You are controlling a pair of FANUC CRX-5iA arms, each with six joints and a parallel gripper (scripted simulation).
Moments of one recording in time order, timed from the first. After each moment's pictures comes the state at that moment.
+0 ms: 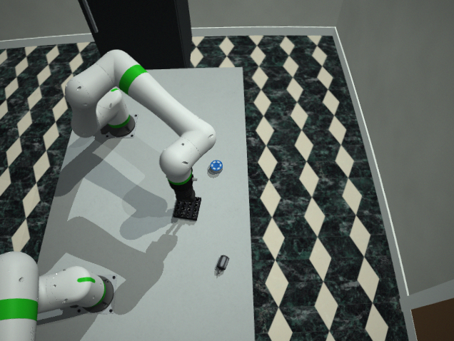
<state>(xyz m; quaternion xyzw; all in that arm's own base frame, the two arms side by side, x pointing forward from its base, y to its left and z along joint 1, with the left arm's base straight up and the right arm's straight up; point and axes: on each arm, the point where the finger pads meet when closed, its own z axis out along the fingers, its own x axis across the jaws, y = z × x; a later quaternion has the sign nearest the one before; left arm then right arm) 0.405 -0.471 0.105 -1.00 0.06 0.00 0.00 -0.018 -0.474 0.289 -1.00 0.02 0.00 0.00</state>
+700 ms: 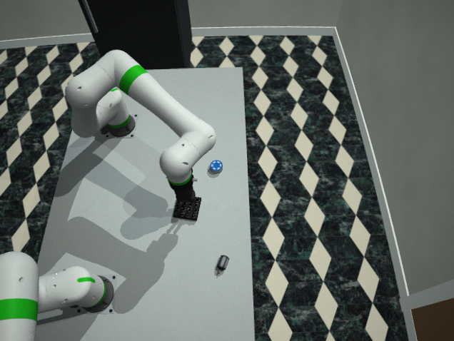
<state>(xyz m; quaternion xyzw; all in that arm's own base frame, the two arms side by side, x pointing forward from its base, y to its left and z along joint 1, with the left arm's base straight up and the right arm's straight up) 0.405 -0.471 0.101 -1.00 0.06 0.00 0.00 -0.018 -0.474 0.289 -1.00 0.02 0.00 0.00</state>
